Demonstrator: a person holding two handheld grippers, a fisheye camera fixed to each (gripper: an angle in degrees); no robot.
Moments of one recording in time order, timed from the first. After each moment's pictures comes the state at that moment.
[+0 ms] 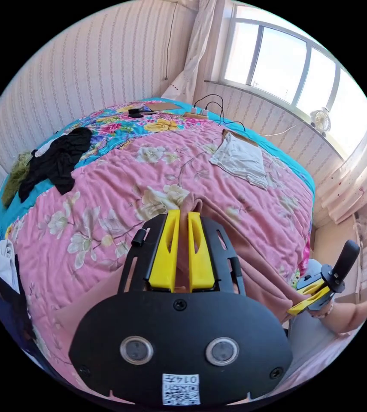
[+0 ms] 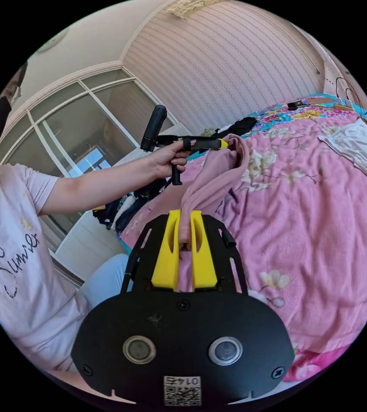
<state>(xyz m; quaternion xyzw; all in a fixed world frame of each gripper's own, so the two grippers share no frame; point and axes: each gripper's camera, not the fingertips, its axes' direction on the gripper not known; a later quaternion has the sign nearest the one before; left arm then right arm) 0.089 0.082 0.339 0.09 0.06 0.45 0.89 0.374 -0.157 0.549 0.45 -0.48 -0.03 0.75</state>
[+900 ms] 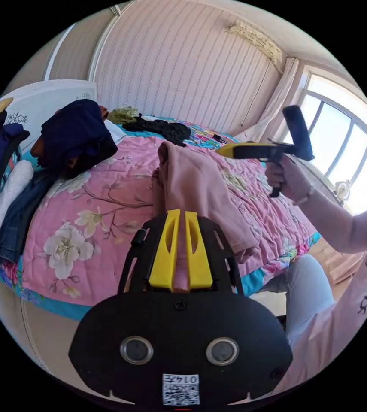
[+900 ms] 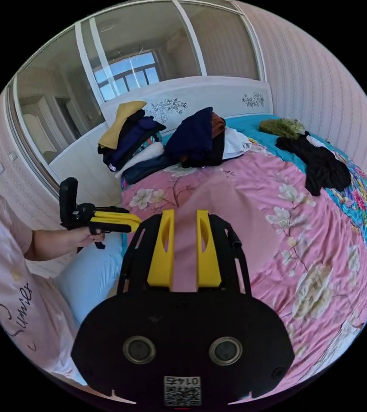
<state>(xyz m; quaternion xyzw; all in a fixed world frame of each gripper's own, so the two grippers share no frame) -0.244 0.235 0.237 0.21 0.07 0.23 0.95 0.035 -0.403 0.393 0.37 -0.32 -0.35 0.80</state>
